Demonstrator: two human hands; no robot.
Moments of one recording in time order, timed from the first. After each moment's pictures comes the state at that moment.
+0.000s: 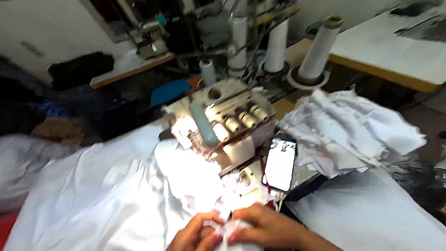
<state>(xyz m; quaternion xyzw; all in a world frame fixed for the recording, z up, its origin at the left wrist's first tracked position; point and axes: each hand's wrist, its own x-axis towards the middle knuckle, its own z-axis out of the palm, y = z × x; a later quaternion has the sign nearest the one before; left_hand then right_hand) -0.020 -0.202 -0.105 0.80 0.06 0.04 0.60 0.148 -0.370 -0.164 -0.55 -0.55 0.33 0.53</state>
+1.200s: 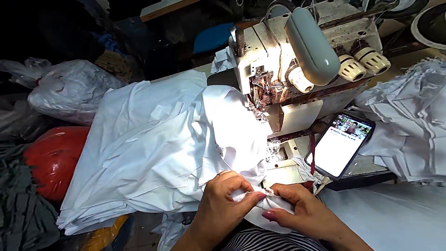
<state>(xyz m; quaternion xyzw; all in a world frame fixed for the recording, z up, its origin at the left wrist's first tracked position) -0.029 -0.219 -0.140 0.88 0.19 0.23 0.37 0.130 -0.371 -0.190 -0.48 -0.52 0.38 0.59</state>
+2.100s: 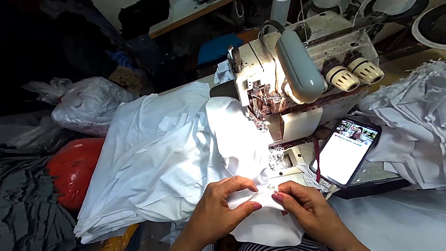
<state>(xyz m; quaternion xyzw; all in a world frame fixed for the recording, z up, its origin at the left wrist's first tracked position) -0.031 -0.195 -0.123 0.87 0.13 0.14 0.45 0.128 -0.366 -0.198 -0.57 -0.46 0.25 0.63</state>
